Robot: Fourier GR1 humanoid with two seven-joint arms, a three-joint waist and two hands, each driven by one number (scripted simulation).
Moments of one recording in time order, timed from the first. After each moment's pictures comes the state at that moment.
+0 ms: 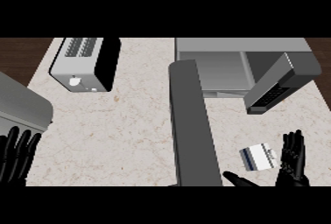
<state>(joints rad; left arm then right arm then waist) 0.42 0.04 0.09 -2.14 0.16 -0.25 -0.15 0.36 -0.02 0.14 -1.74 0.06 -0.46 -0.50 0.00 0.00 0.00</state>
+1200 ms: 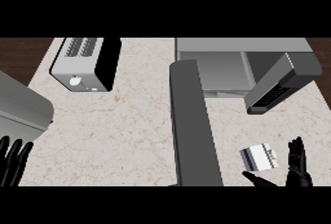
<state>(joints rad) 0.47 0.02 0.16 -2.15 0.20 -0.33 -0.17 0.19 -0.11 -0.13 -1.17 -0.08 -0.26 -0.77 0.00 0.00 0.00</state>
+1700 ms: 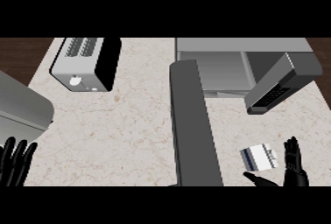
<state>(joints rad) 0.47 0.01 0.15 -2.10 0.16 -0.33 -0.23 0.07 -0.15 -0.19 -0.91 -0.09 -0.16 -0.88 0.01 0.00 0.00</state>
